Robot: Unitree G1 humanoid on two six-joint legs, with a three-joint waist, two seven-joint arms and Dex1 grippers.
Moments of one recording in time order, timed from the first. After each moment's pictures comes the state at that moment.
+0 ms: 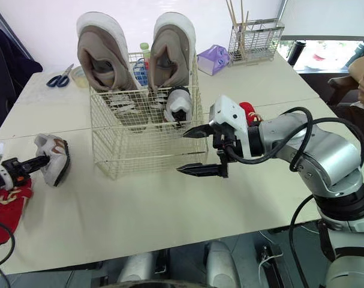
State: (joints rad) left arm -0.62 1.01 0.43 1.13 -0.39 0.83 -1.10; right arm -0.68 -0.84 0.10 -0.49 0.73 0.93 0.98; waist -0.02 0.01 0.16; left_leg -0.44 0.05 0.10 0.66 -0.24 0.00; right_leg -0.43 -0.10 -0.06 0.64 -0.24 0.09
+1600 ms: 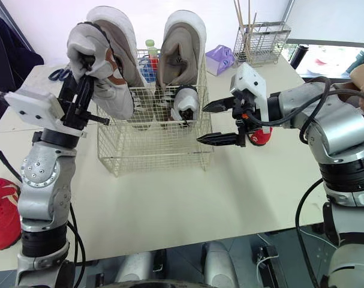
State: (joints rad) left arm -0.31 0.32 0.15 -0.45 -0.18 0.03 -0.20; right arm -0.84 -0.89 0.10 -0.19 0.55 0.80 1.20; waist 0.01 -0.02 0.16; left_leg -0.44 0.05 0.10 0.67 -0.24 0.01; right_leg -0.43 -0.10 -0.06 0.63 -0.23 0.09
